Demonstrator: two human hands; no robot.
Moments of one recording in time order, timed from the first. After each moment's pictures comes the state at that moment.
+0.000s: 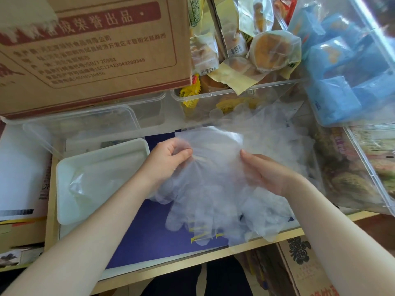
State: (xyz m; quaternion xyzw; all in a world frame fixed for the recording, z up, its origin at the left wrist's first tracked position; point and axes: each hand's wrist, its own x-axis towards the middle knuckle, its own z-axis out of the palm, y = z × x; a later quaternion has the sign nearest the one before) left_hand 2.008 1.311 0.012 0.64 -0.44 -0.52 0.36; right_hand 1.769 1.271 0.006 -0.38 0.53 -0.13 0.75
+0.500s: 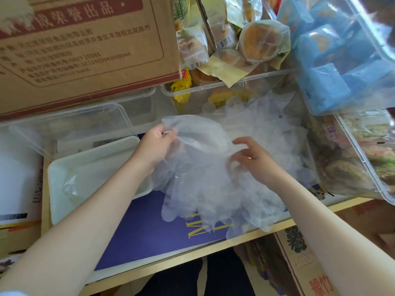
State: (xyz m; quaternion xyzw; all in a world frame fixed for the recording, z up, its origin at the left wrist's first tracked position) left_hand 2.019 1.281 -0.007 0.68 -0.38 -0.52 0.35; right_hand 1.771 1.281 -0.010 -0.57 0.61 -0.16 0.52
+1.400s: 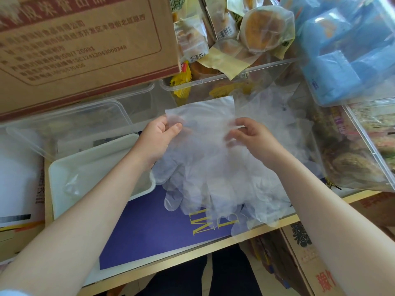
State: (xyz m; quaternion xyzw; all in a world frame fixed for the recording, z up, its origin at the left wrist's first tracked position) left_hand 2.017 1.279 0.008 0.62 -0.43 -0.54 0.37; right_hand 1.789 1.254 0.002 -0.54 0.58 -0.24 0.57
